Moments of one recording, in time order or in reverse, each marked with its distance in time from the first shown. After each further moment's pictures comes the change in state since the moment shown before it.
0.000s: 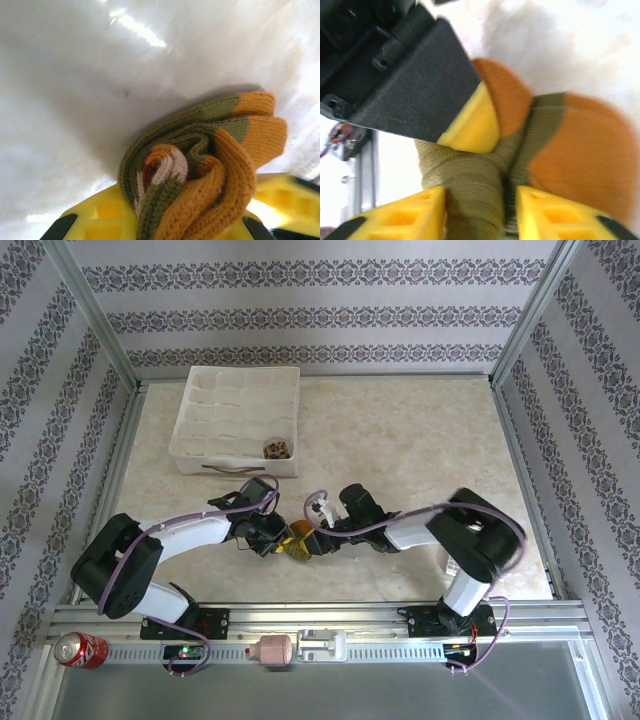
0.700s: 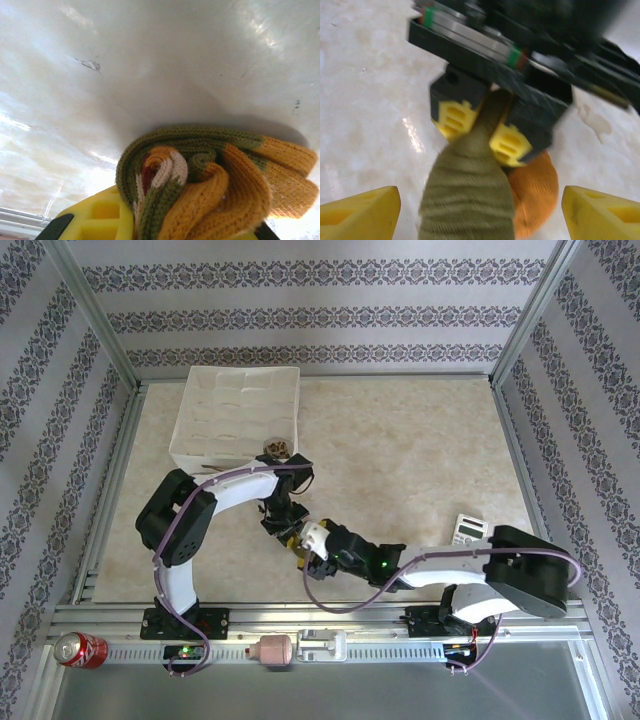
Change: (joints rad) left arm -0.029 0.430 0.553 -0.582 0.003 0.015; right arm 0.438 -0.202 -0.020 -0.153 0.843 -0.352
